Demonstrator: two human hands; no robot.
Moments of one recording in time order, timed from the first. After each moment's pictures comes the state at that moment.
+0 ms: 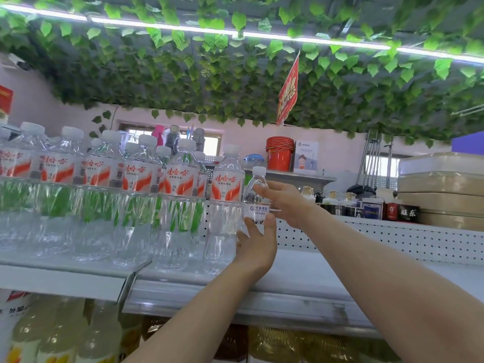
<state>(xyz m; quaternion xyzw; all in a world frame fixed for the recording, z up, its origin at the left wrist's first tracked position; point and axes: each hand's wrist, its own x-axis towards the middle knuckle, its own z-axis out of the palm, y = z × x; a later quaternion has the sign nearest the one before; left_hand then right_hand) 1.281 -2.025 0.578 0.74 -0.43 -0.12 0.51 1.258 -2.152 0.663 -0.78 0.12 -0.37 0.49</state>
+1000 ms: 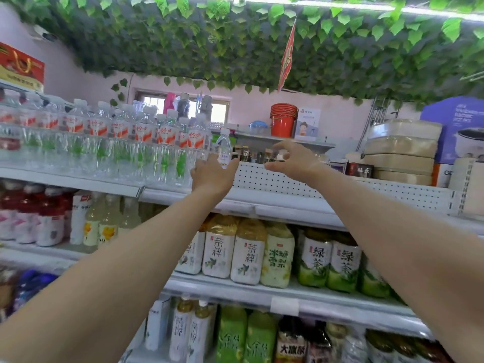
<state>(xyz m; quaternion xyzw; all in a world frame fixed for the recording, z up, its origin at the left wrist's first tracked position) 1.109 -1.907 0.586 0.77 -0.32 0.13 0.53 0.975 -2.060 0.648 -0.90 0.19 -0.35 0.17</state>
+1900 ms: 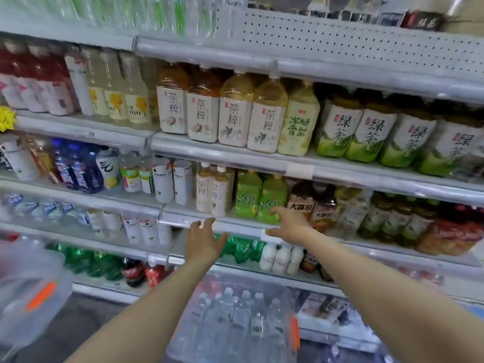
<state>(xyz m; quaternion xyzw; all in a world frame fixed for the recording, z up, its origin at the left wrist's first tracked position) 1.042 -1.833 0.184 0.90 -0.24 -0.10 0.35 0.920 -2.035 0.239 -0.92 0.32 0.02 0.24</state>
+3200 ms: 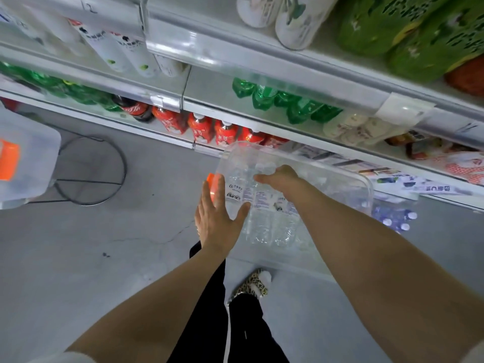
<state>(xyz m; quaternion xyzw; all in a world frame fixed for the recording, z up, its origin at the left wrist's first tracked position) 1.057 -1.766 -0.133 0.92 -0.14 -0.27 0.24 1.057 -1.976 -0.134 -0.65 0.54 0.29 0.44</state>
